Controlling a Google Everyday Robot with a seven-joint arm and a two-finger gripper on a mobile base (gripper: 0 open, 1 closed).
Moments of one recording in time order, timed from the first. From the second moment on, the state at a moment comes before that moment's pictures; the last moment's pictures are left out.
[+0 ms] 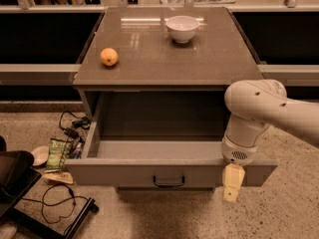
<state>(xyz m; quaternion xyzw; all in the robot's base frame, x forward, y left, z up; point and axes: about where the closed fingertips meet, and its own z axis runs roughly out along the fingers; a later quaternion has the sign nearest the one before) 0.422 -0.203 0.651 0.58 -0.80 -0.10 0.07</state>
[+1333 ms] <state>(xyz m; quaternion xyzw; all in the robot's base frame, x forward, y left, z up) 0.372 -0.194 0.660 0.54 -0.83 -0.13 0.08</state>
